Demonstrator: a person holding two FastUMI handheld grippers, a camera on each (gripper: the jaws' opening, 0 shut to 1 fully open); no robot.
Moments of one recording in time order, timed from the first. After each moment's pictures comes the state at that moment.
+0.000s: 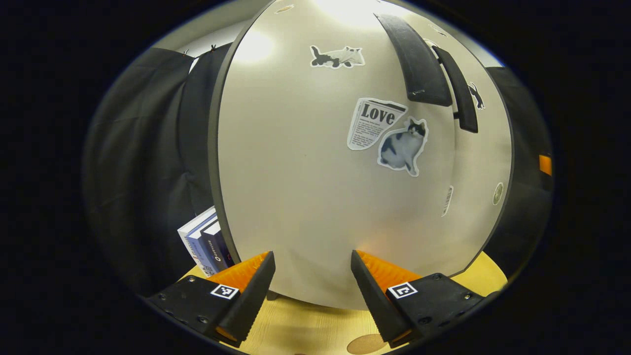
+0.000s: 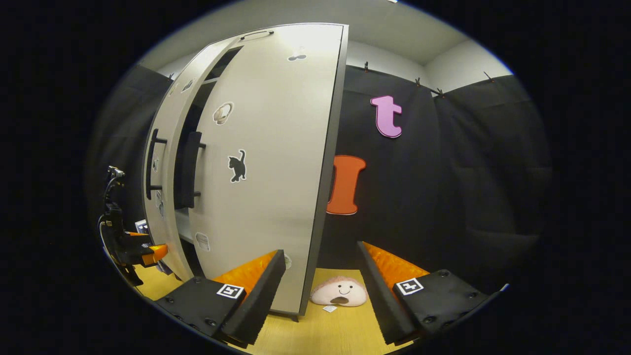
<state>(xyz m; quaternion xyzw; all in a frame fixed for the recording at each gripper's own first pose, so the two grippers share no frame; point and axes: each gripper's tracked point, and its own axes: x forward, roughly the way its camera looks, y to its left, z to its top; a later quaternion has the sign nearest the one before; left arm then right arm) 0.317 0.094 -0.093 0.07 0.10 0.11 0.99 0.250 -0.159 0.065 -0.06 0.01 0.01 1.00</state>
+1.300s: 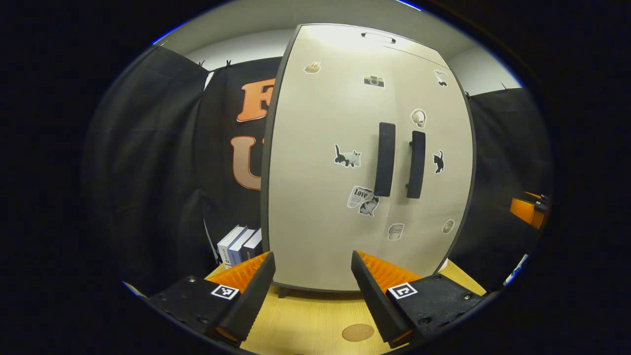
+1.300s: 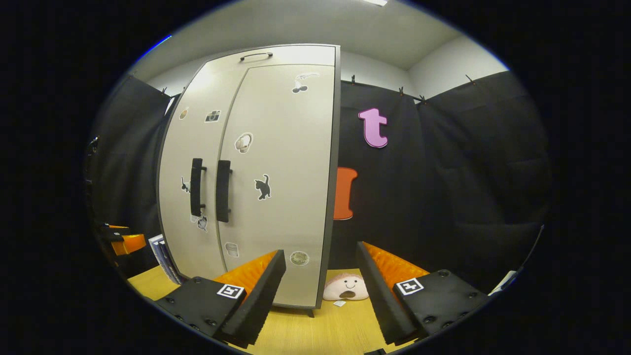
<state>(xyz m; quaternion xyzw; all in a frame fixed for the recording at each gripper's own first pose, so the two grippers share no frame) 0.175 0.092 0.030 0.04 0.04 0.07 1.00 0.144 -0.117 0.094 -0.02 -0.02 -0.02 1.00</state>
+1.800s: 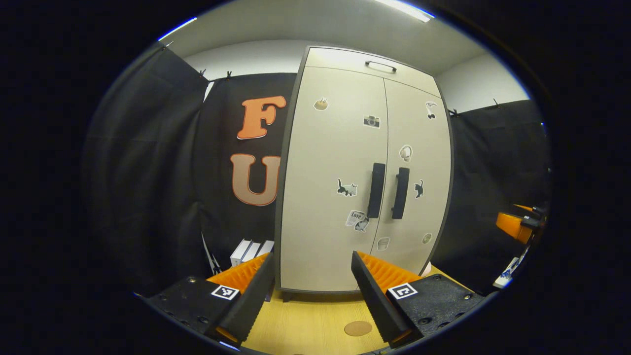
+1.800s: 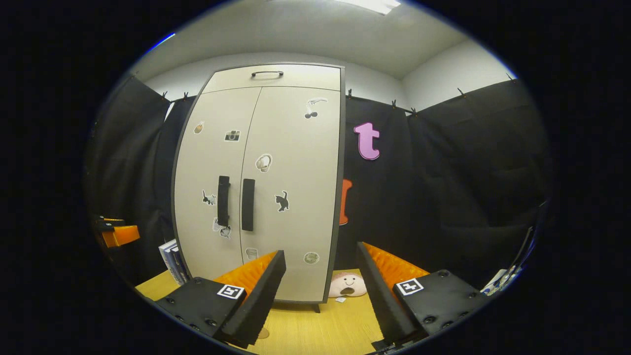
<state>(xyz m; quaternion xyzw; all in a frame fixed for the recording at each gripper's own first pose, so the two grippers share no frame) 0.115 0.112 0.087 0.02 0.01 0.03 1.00 0.074 -0.076 0.119 -0.03 -0.04 -0.05 1.00</state>
